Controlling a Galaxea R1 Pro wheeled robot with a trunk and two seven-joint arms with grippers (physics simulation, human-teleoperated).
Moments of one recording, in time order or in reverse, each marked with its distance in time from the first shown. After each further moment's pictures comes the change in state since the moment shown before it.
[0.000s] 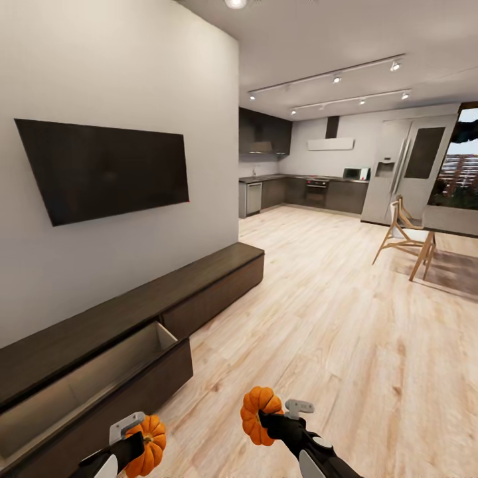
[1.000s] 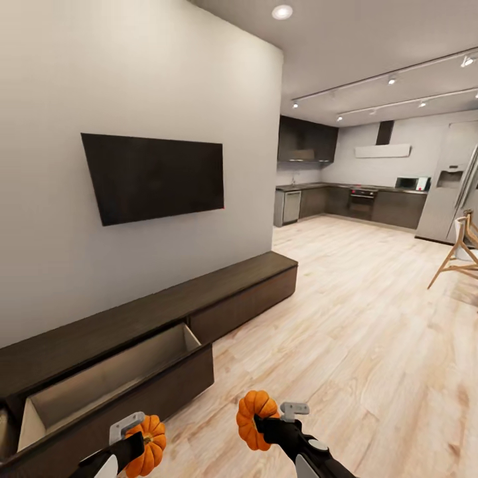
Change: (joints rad) left arm 0.000 0.000 0.000 0.000 -0.002 0.000 0.000; right arm 0.000 0.001 0.061 0.000 0.000 0.000 -0.004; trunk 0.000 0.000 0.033
